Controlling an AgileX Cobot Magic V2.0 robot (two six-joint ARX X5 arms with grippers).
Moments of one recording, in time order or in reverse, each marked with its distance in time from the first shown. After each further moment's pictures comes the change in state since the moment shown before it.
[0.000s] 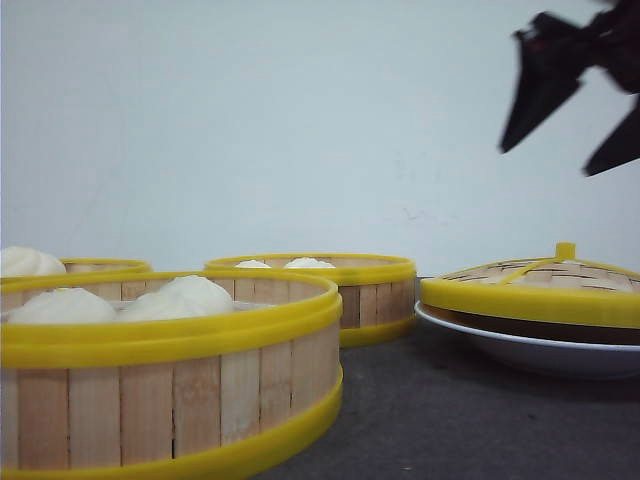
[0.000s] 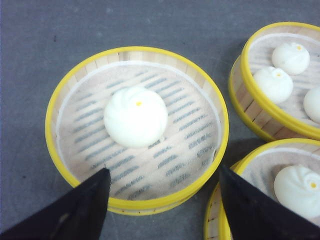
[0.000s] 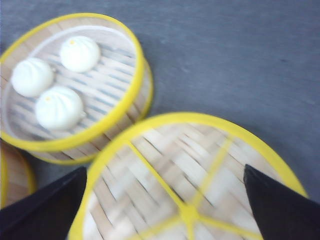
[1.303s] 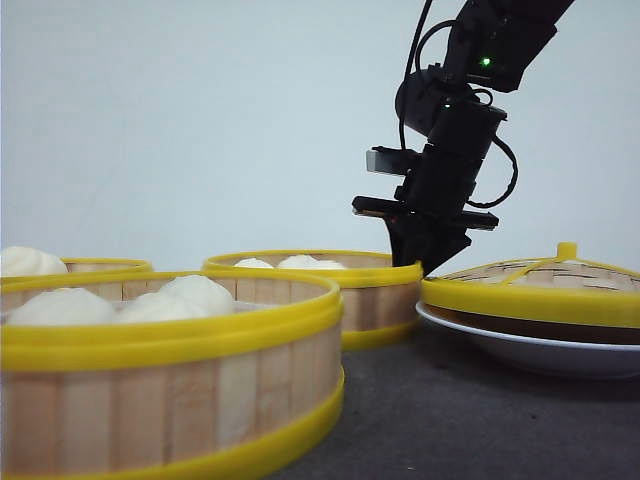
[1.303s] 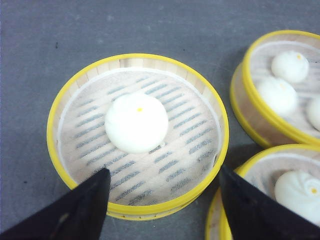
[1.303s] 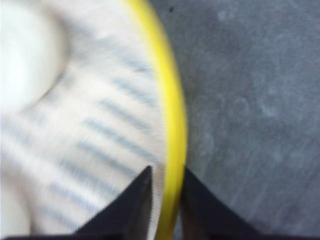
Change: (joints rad) left arm 0.000 0.000 0.000 0.009 0.000 0.000; right arm 0.124 0.856 0.699 -0.197 0.105 -0.056
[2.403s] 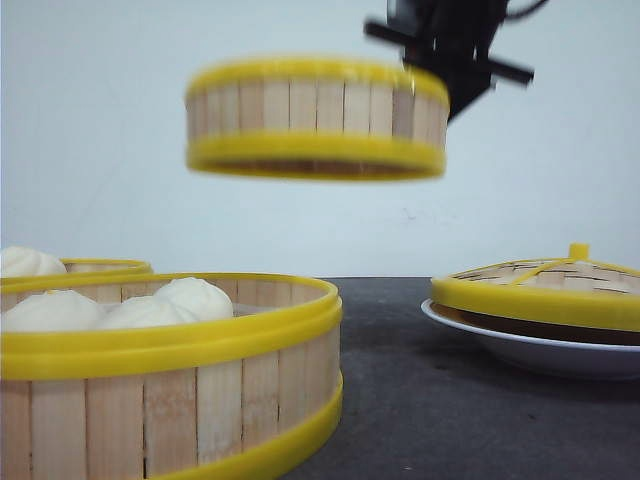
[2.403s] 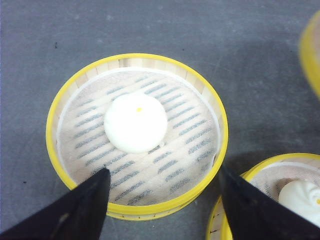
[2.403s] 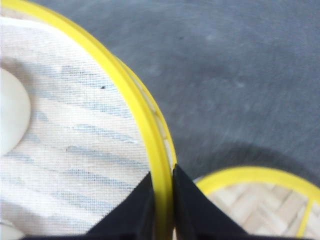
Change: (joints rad) left arm 0.000 0.000 0.000 -0.001 0.000 0.000; right arm 0.074 -0.308 0.195 -0.458 -0.014 0.132
